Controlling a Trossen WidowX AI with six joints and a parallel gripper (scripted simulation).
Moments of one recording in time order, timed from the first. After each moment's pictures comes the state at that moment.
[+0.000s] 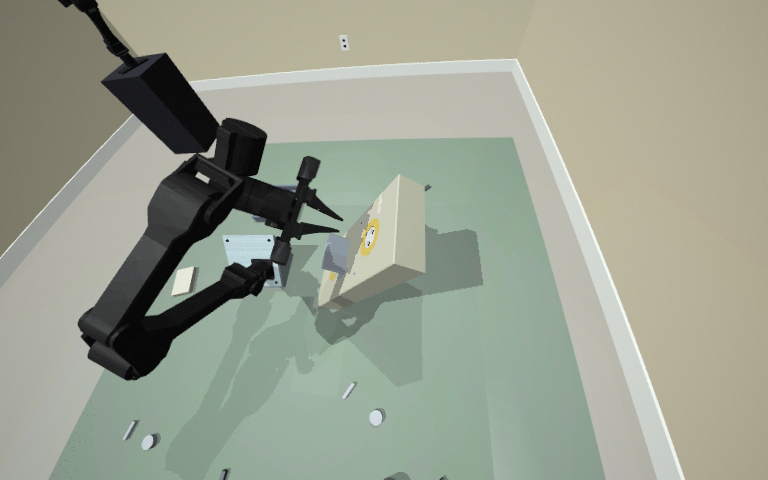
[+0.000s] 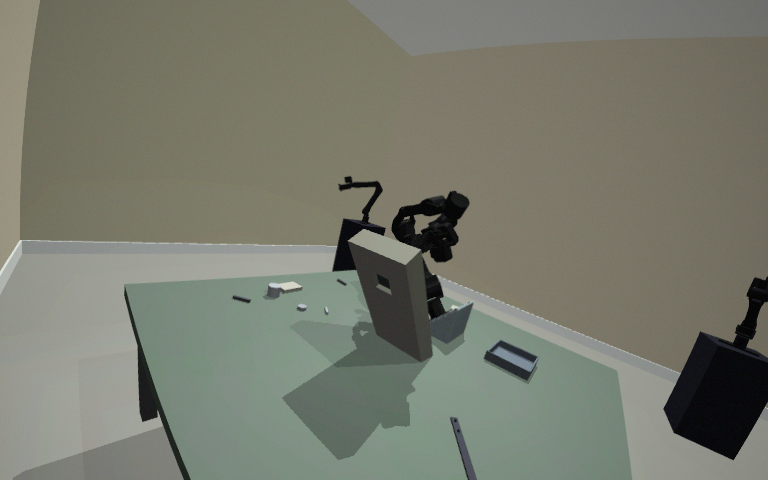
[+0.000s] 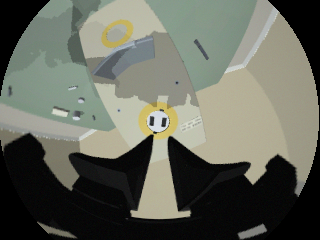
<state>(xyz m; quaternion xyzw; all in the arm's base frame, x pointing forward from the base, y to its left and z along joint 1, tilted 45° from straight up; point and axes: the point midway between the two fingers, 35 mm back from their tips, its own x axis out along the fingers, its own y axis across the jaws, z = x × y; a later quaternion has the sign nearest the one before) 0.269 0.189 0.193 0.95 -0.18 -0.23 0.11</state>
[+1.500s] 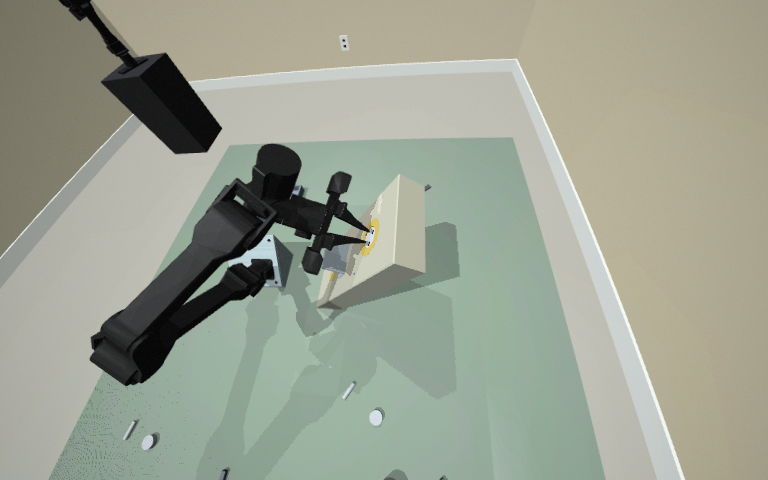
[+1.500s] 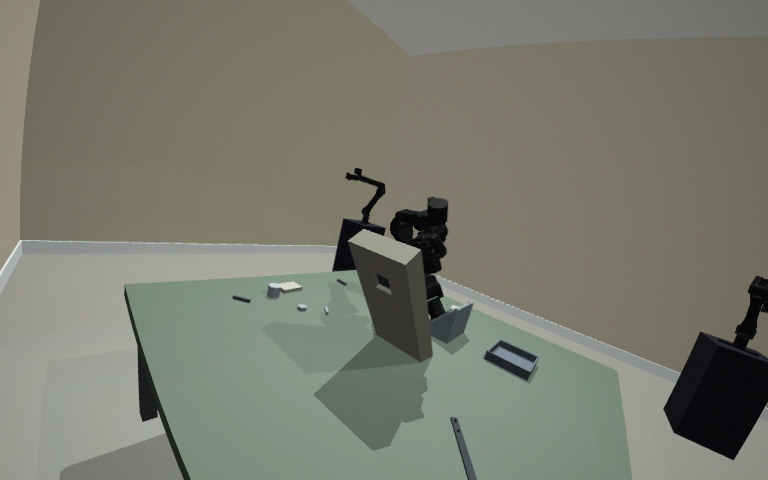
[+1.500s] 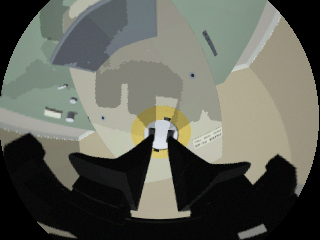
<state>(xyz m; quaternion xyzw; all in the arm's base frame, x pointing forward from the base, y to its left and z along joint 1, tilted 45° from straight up) 0.316 0.163 0.175 0.95 -0.19 -0.22 0.11</state>
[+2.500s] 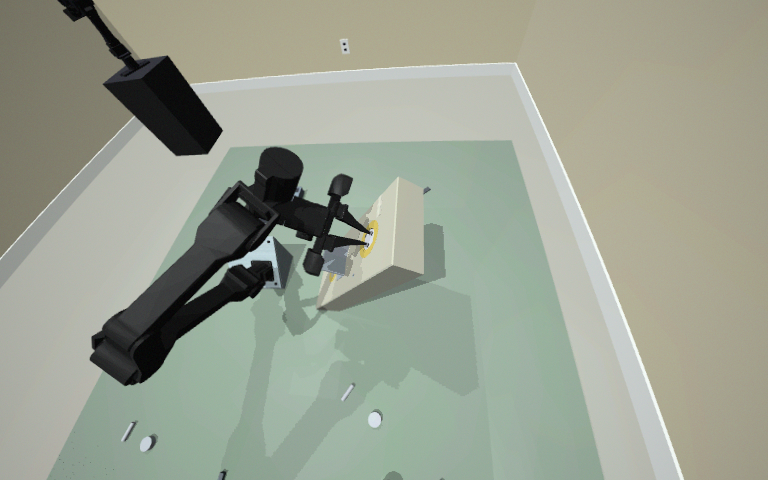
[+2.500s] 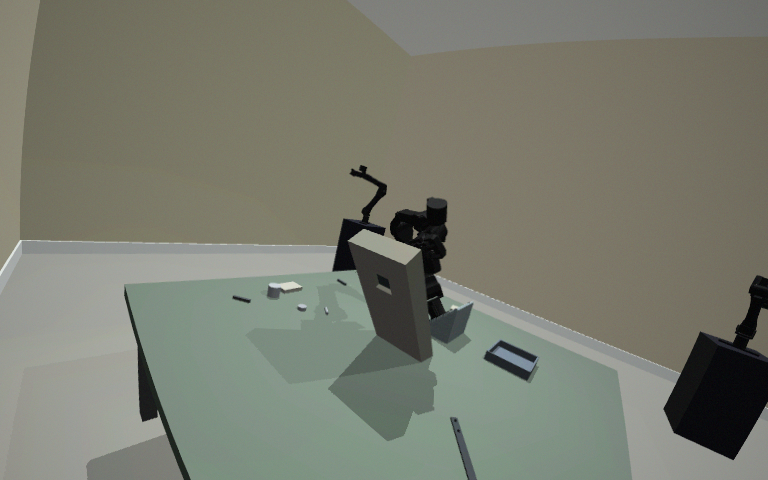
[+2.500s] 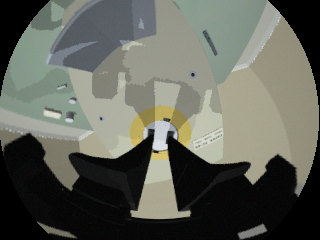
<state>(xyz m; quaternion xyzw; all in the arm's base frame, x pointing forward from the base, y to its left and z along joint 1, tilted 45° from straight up) 0.318 0.163 0.173 0.95 -0.19 -0.22 0.11</state>
